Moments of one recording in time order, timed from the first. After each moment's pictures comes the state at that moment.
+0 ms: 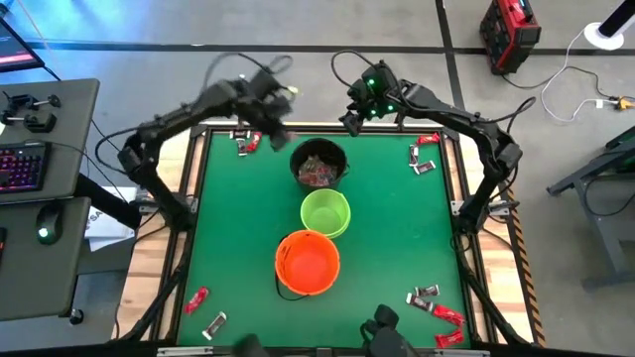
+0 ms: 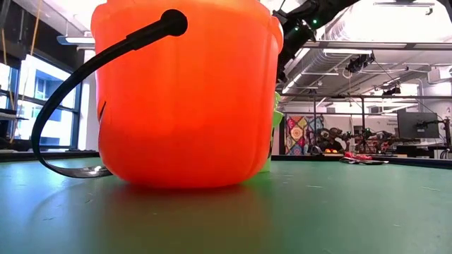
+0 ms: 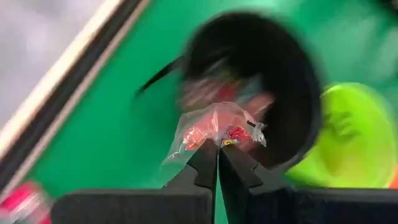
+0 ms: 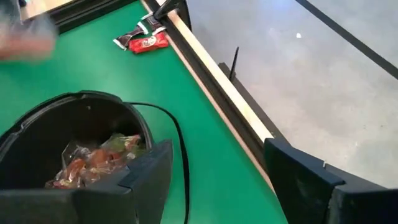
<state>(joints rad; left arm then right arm) 0.65 1.64 1.58 -1.00 0.29 0.05 -0.68 1.74 1.56 -0.57 -0.20 -0.07</state>
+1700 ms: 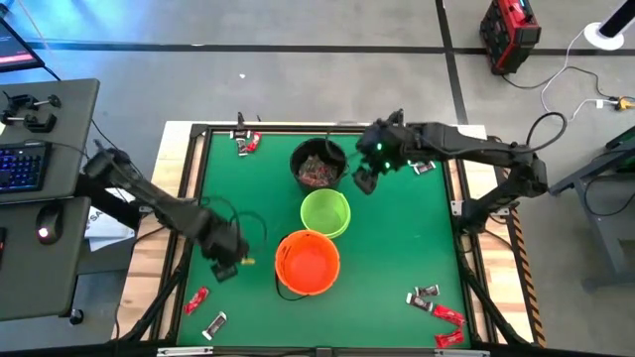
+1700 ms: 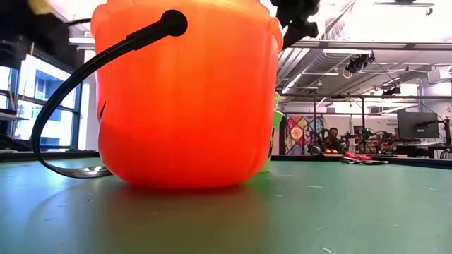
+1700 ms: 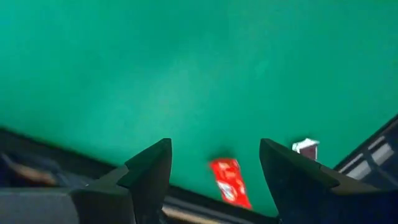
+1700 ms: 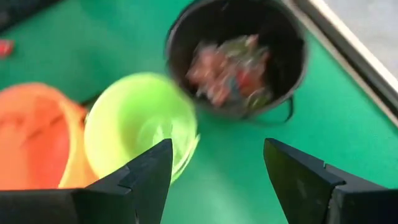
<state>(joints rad) -0.51 1.29 0.90 -1.12 0.22 -1.08 -0.17 1.49 1.56 -1.02 0.07 0.34</state>
